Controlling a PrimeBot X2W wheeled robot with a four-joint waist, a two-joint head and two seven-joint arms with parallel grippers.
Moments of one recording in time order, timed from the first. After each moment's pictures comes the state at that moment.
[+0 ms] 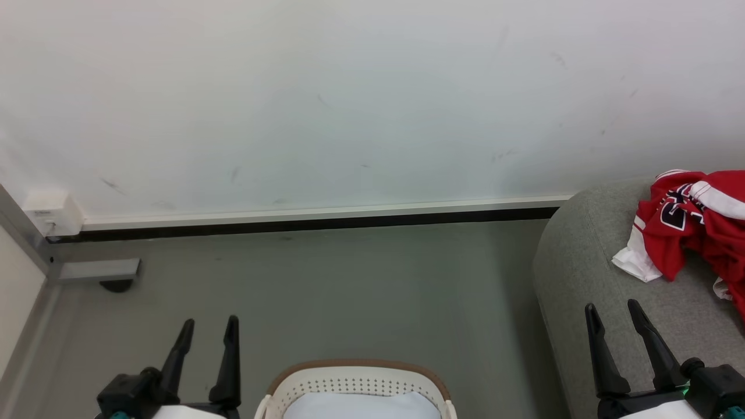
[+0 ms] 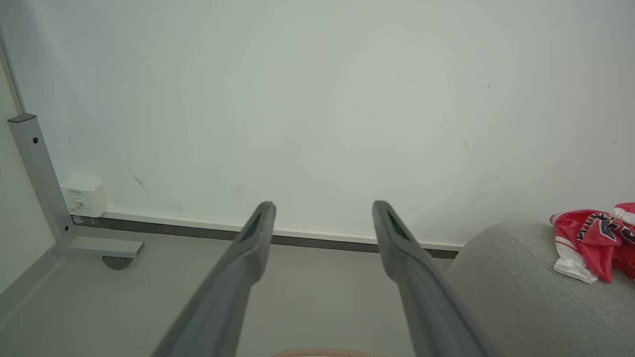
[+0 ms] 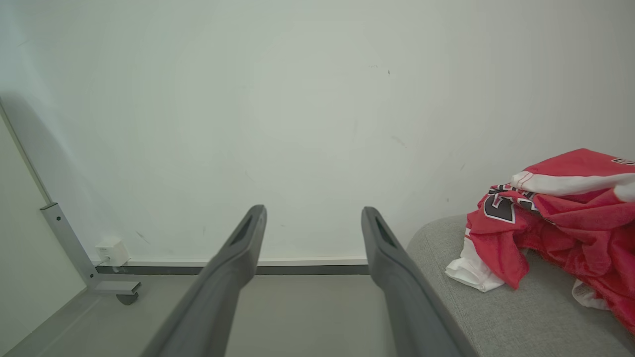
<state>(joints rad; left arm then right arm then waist) -0.03 0.19 -0.16 0.14 -0.39 0.03 -0.26 -0.06 -0.13 0.13 0.19 0.37 0.13 -0.26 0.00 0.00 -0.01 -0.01</state>
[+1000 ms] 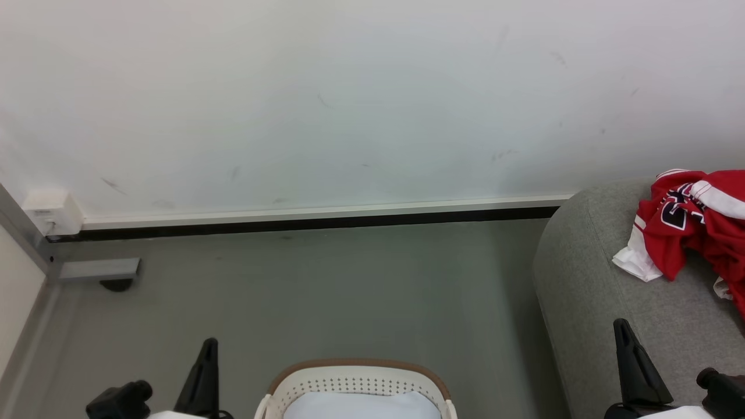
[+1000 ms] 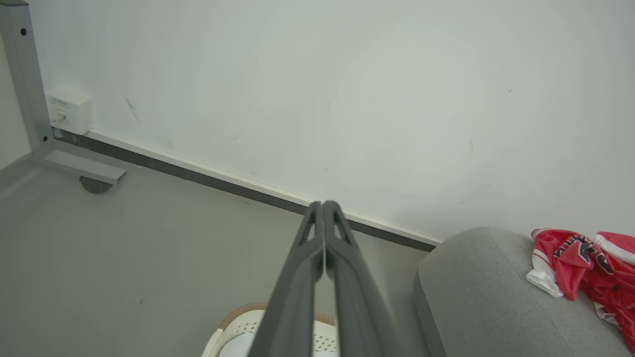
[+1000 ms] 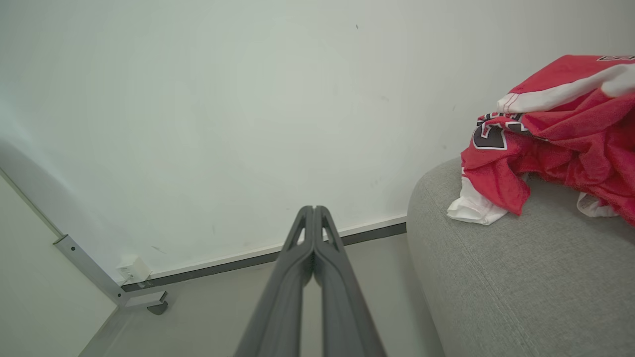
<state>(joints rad) -0.02 0.13 -0.10 0.22 -0.53 -0.03 -0.20 -0.04 -0.12 0.12 0.22 0.56 0.13 -0.21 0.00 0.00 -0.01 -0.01</state>
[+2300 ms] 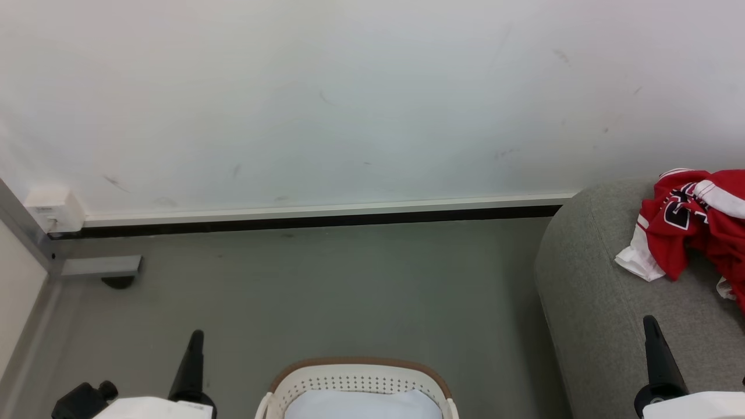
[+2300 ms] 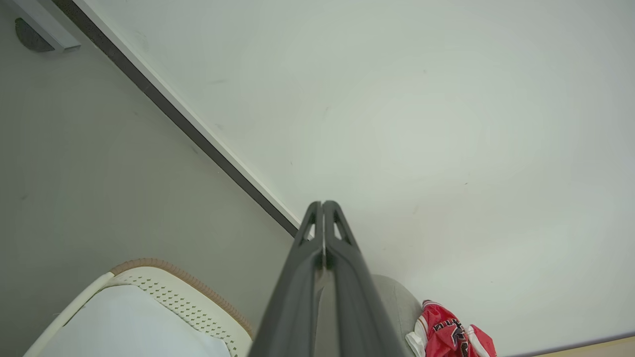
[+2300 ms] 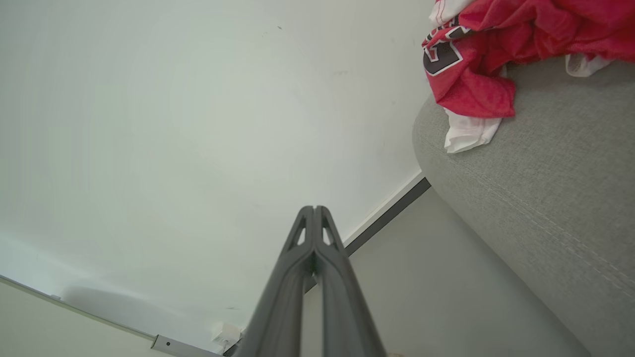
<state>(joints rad) -0.06 0.09 0.00 0.23 -1.03 -0.08 -0.06 -0.06 -0.09 0.02 0.23 1.06 0.13 -0.07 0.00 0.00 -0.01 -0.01</state>
